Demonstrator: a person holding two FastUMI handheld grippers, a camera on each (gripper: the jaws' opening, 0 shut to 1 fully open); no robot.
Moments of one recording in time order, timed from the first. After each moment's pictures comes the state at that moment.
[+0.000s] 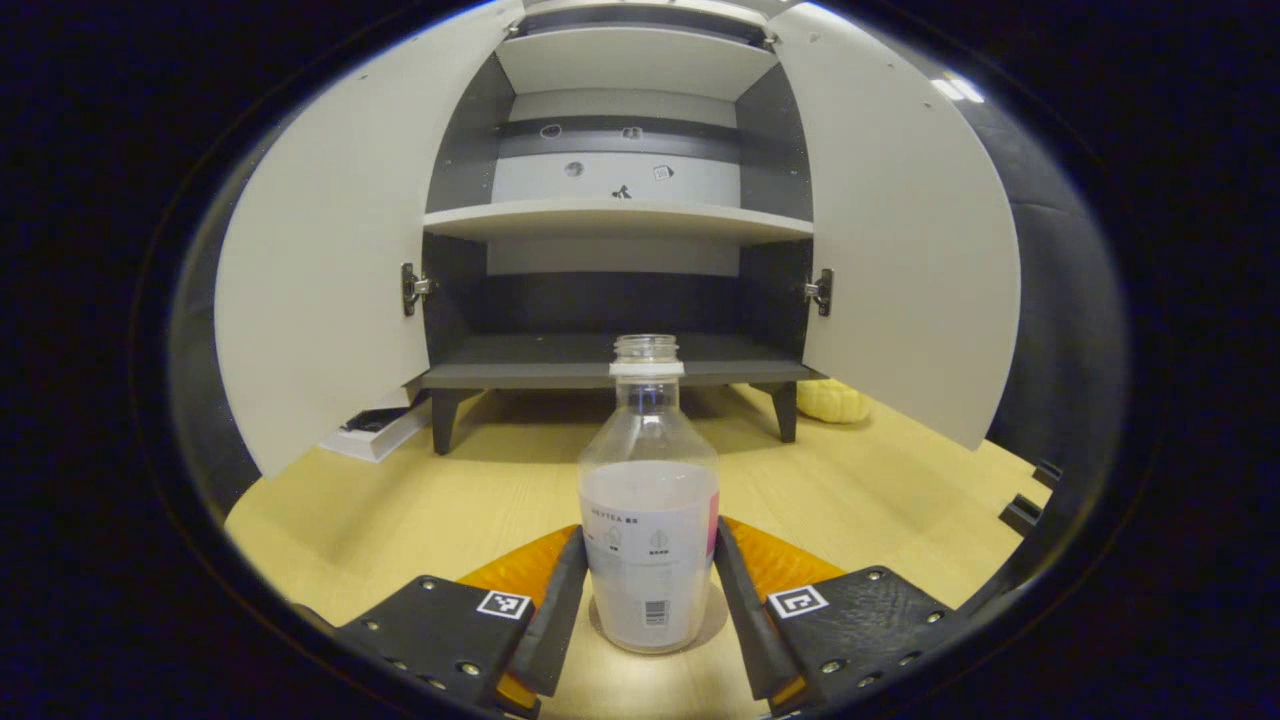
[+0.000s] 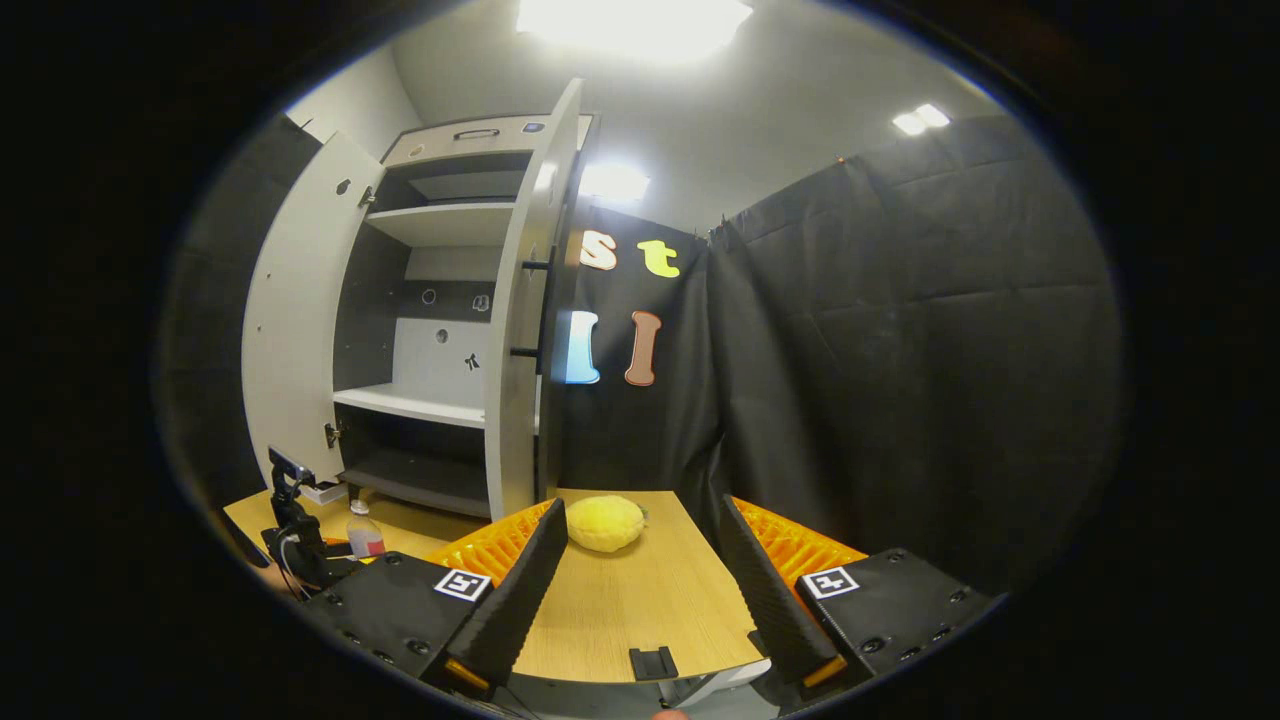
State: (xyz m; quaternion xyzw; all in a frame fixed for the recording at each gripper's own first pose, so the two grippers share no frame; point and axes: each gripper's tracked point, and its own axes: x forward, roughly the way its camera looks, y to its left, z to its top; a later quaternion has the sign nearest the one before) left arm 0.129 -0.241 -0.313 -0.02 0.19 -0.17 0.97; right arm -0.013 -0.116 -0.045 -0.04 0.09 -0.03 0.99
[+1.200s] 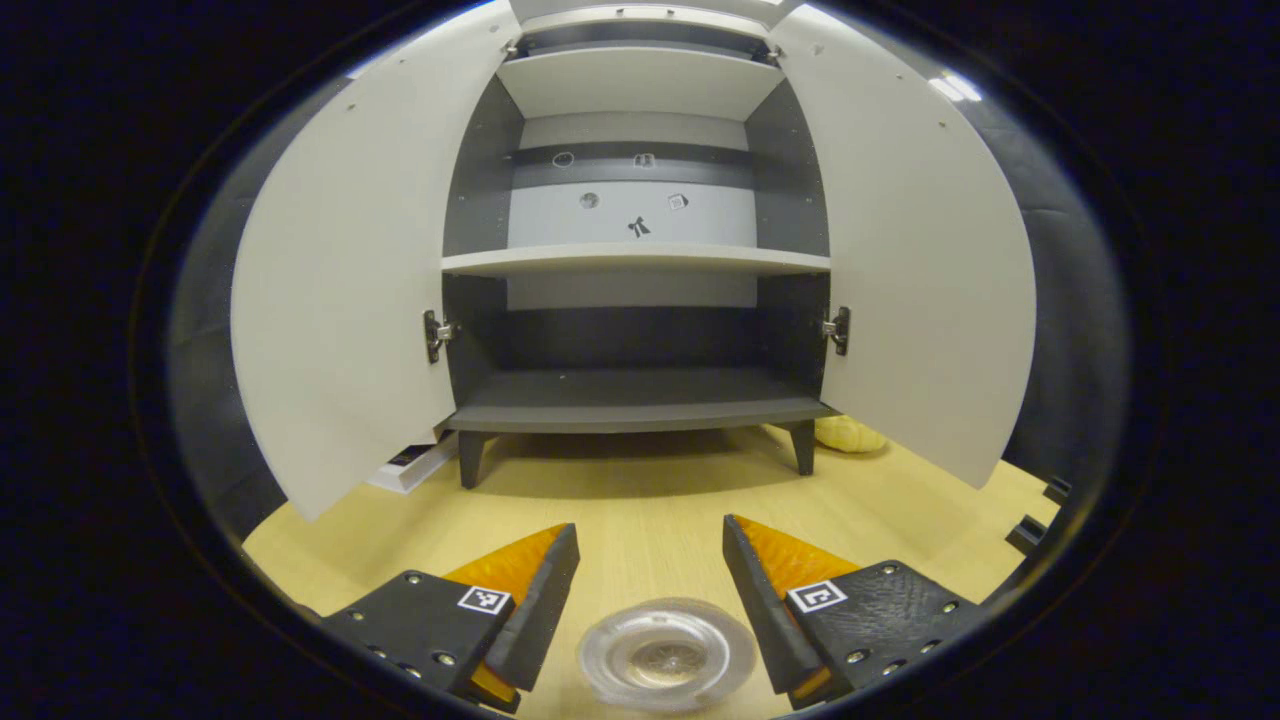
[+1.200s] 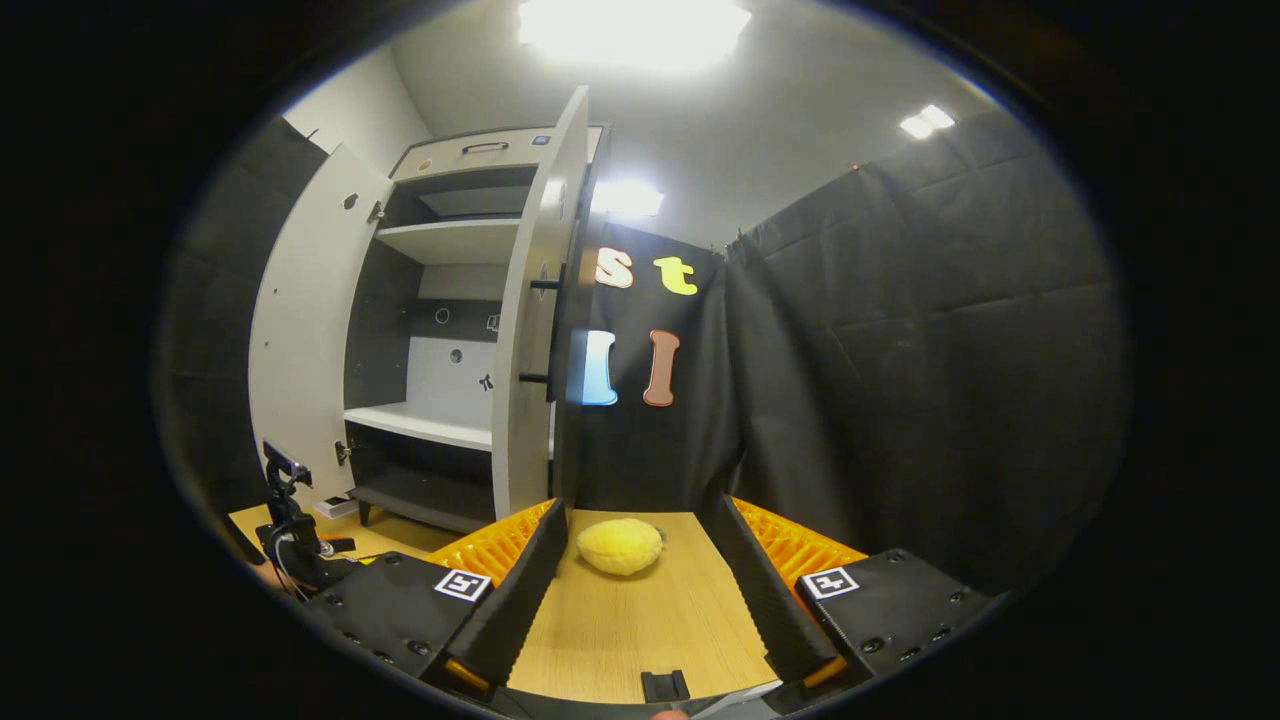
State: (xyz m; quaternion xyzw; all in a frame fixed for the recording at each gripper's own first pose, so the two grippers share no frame) left arm 0.145 -0.232 -0.272 -0.01 0.16 -0.15 0.98; right arm 0.018 -0.110 -0.040 -0.03 0.07 0.00 1.00
